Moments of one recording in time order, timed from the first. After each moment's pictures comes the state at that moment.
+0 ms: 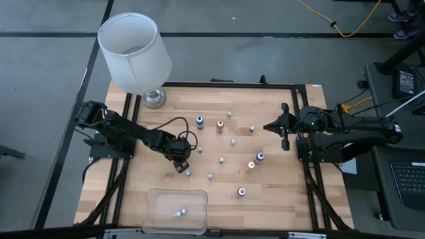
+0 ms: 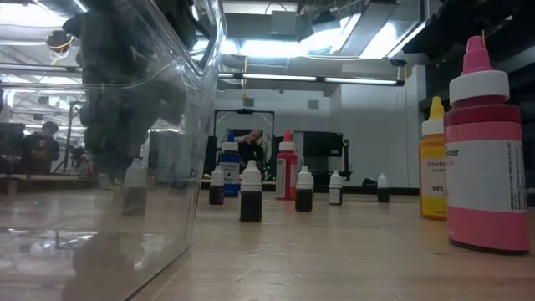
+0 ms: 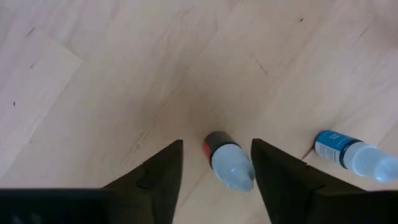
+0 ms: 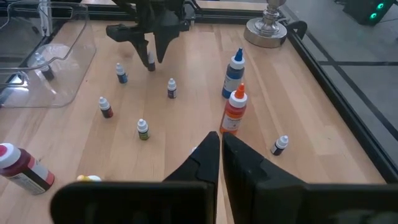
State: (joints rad) left arm -0.18 1.54 0.79 -0.54 -0.03 -0.87; right arm -0.02 0.63 0.66 -0.49 0.09 -0.03
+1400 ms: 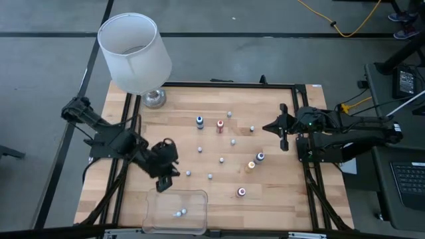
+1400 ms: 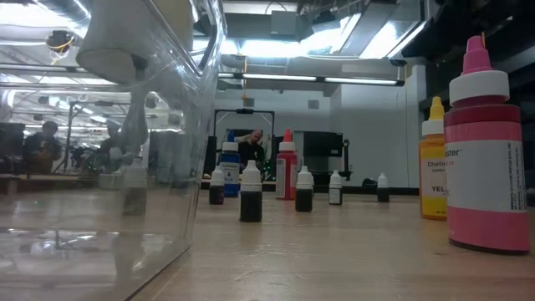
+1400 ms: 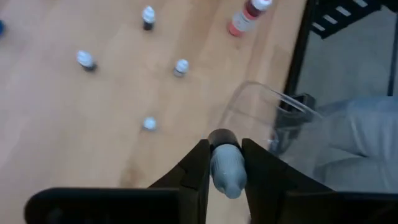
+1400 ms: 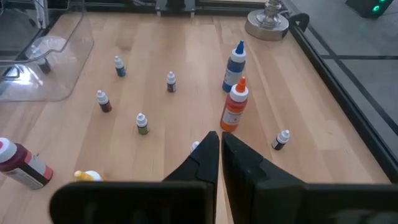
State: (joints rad) left arm -0.56 1.34 1.36 -0.96 -0.19 -0.96; right arm -0.02 0.65 0.66 -0.49 0.09 -0.03
